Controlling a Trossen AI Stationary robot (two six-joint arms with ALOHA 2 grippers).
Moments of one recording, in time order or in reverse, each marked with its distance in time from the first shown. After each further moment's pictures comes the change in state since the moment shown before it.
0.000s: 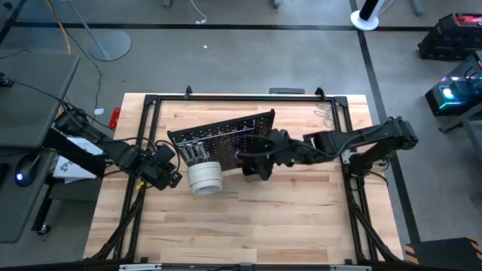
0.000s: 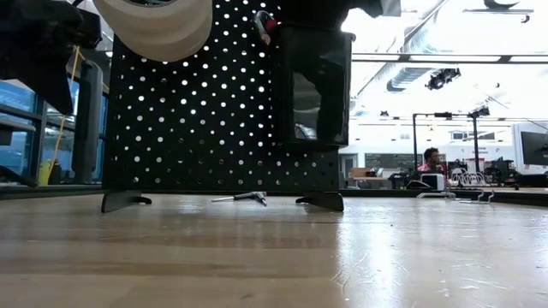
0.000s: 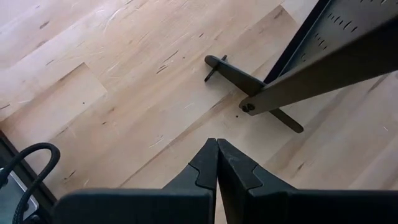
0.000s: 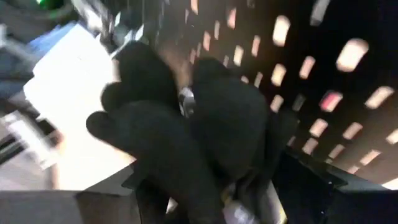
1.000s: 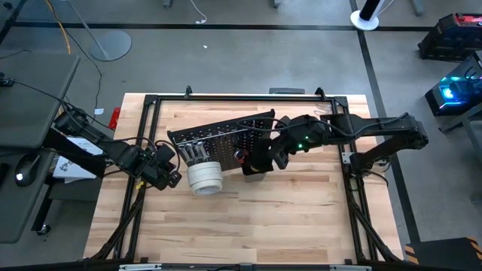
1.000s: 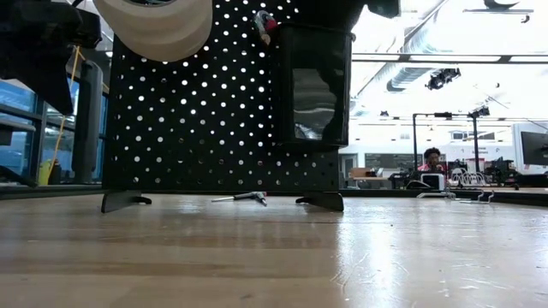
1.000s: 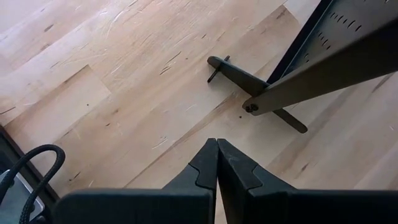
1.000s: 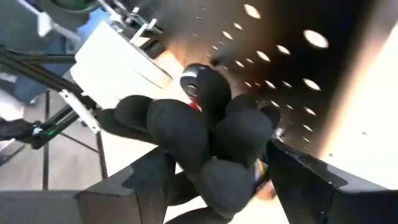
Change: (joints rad) left arm 0.000 0.000 0.000 -0.009 -0.006 0.008; right arm -0.135 -0.138 0.000 -0.135 -0.322 -0.012
